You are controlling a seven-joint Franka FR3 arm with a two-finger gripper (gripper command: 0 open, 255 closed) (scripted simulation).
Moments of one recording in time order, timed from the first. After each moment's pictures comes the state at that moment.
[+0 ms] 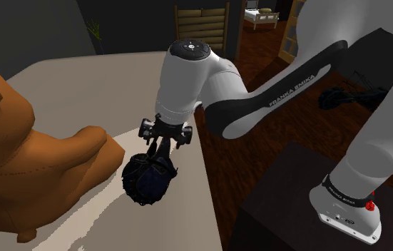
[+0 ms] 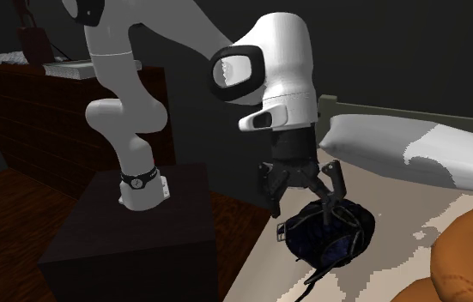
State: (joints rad) arm -0.25 0.07 0.98 -2.11 -0.41 2.44 1.76
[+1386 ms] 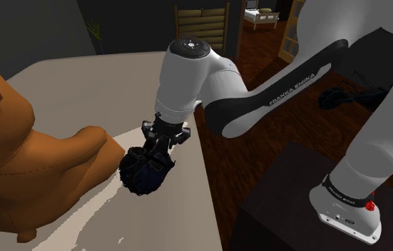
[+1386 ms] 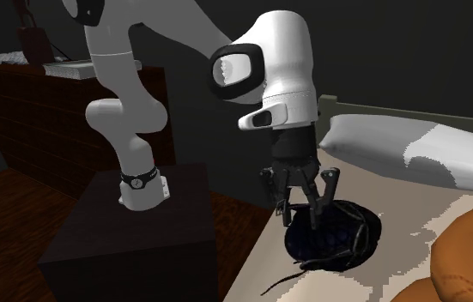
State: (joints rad) arm -0.26 0.07 0.98 -2.11 -0.40 2.44 1.75
